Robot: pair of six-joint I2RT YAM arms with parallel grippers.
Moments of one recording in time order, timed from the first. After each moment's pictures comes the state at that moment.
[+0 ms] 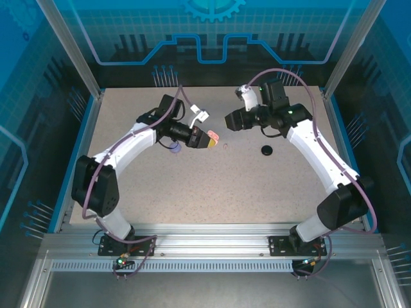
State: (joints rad) left arm -0.37 1.67 1.34 -0.54 0.95 -0.02; right arm 0.38 1.51 1.52 -0.73 -0.41 0.06
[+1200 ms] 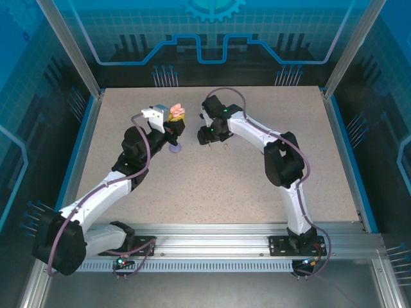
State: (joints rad) left arm -0.38 1.15 0.72 0.48 0.17 -0.19; right arm 0.60 2.23 1.92 -0.87 -0.10 0.24
